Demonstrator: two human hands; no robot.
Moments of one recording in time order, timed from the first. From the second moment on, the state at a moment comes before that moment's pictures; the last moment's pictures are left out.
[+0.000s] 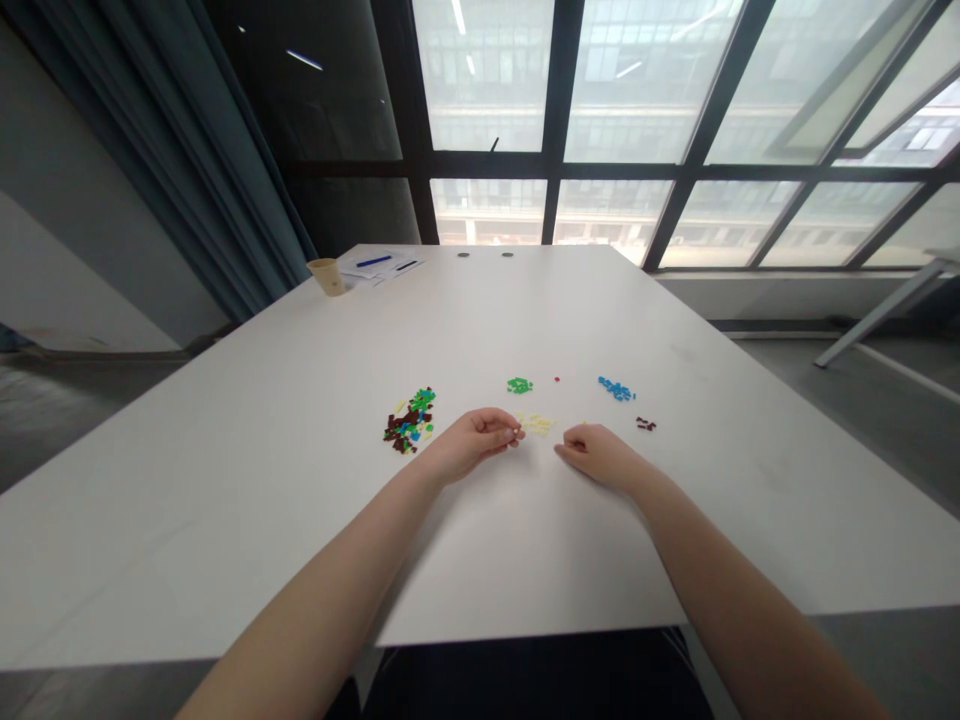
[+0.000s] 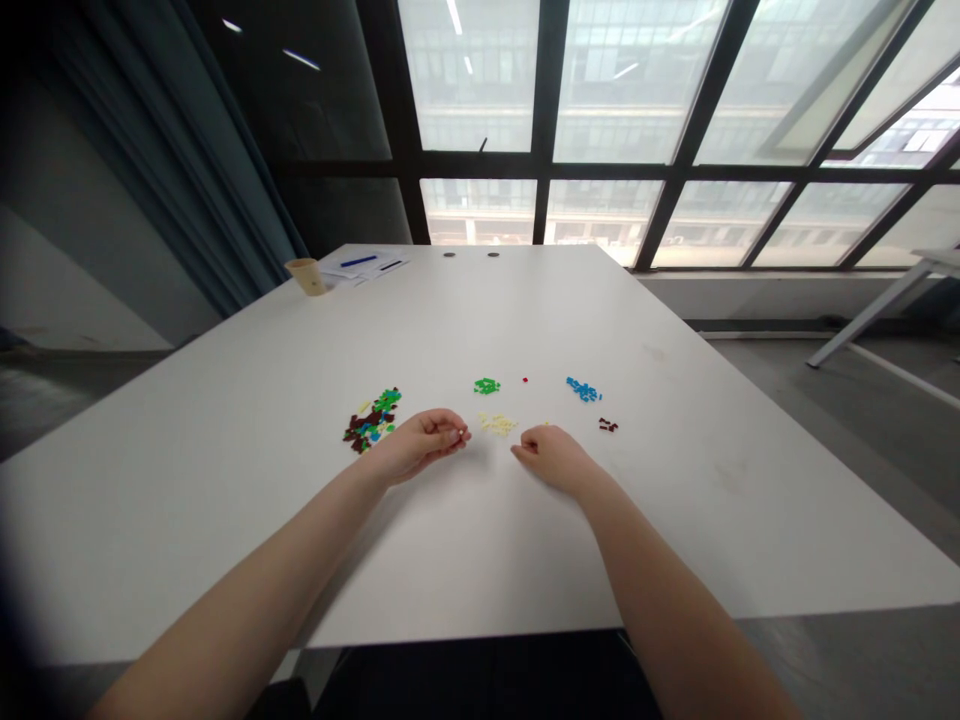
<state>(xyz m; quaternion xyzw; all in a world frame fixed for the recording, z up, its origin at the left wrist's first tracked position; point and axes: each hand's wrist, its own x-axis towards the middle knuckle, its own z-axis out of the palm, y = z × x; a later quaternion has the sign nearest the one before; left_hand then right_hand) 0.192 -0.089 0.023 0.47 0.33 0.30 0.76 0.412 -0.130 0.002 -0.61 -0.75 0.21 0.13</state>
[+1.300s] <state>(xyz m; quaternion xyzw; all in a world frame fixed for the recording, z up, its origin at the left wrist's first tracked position) 0.185 -0.074 0.014 0.55 0.42 0.35 0.63 0.377 -0.118 -0.018 -0.63 -0.70 0.09 0.32</state>
